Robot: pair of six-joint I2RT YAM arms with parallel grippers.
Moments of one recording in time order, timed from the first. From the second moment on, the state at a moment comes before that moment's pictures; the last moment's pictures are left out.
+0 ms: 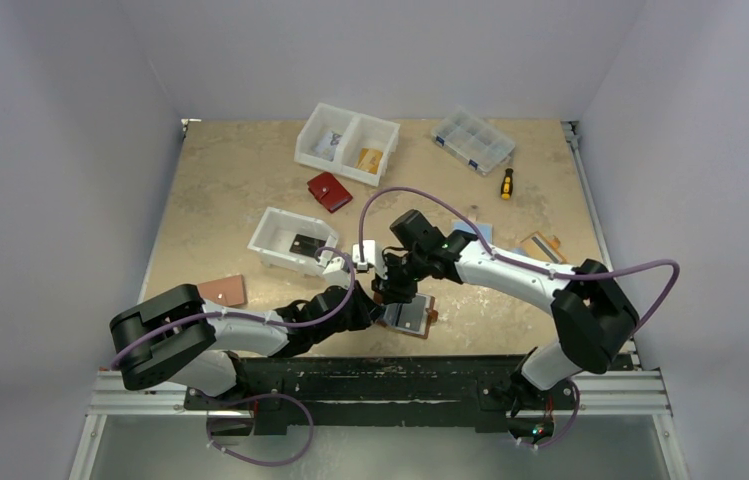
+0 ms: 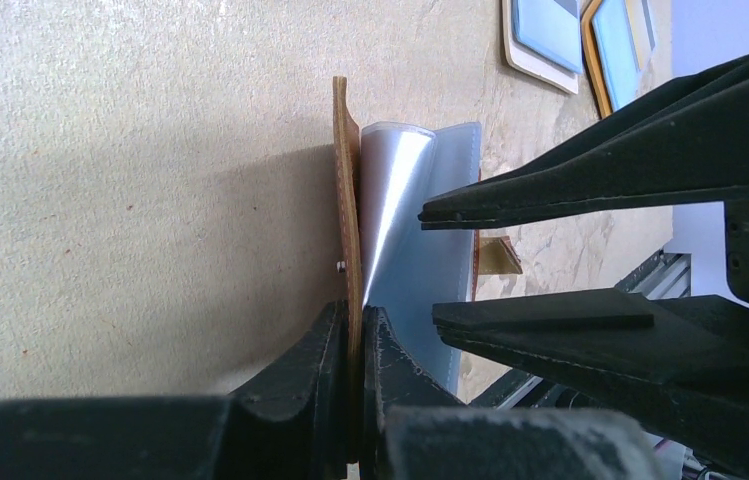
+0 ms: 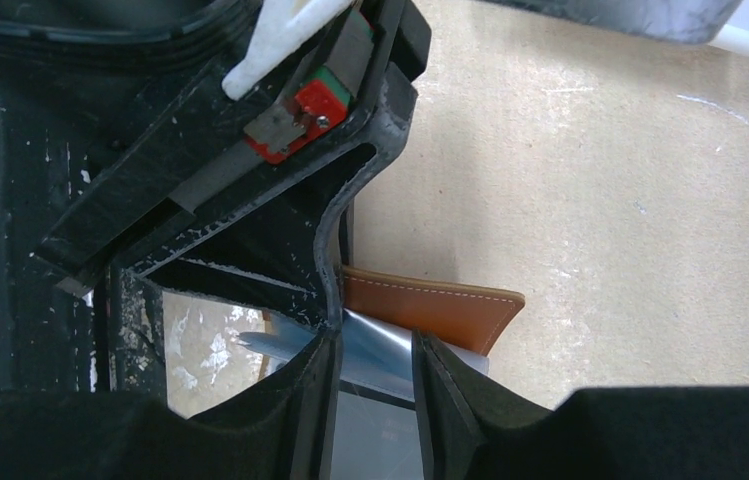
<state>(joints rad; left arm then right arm) -1.07 1.41 0.36 0.52 -0.26 -1.07 0.81 1.54 0.99 -0.45 -0.48 -0.59</state>
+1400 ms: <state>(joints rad) -1.07 1.41 0.35 0.52 -0.26 -1.07 0.79 1.48 0.96 -0.52 -0.48 -0.64</state>
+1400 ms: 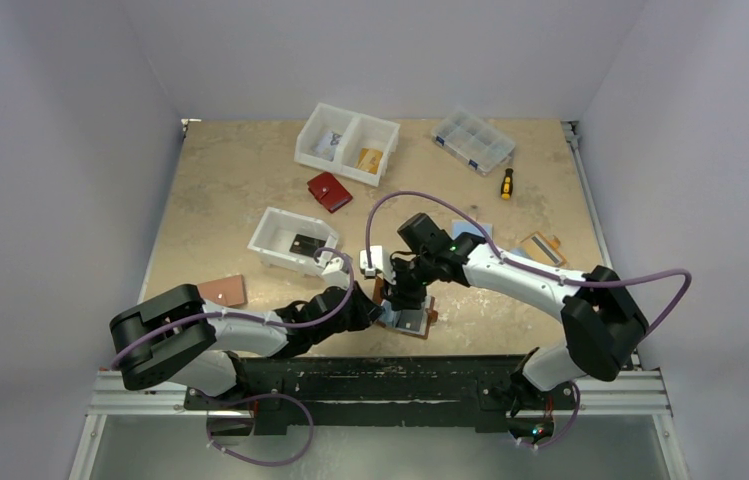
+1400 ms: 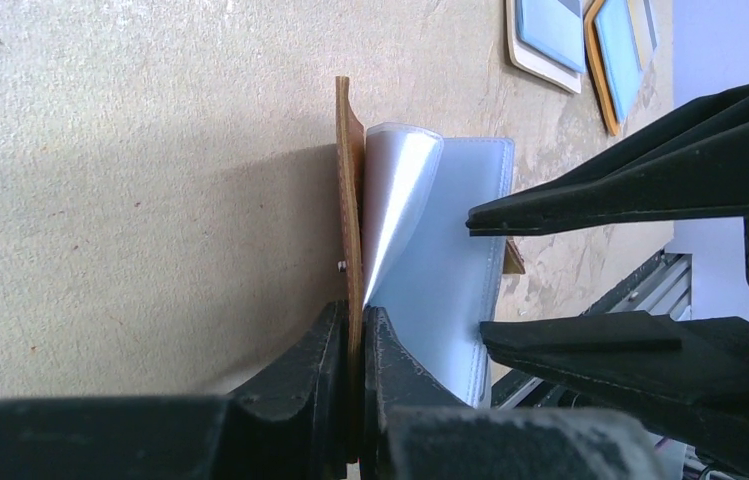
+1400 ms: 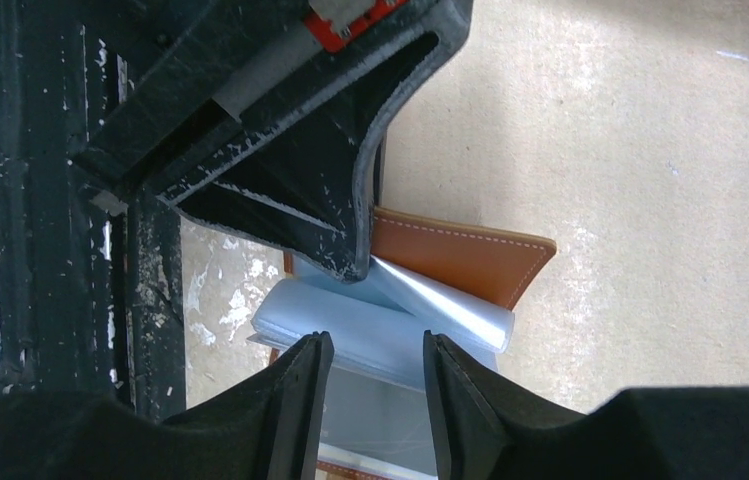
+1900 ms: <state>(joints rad) -1.07 1.38 0.34 0.53 -0.26 -1.07 0.77 1.49 0.95 -0.52 -0.46 -0.63</state>
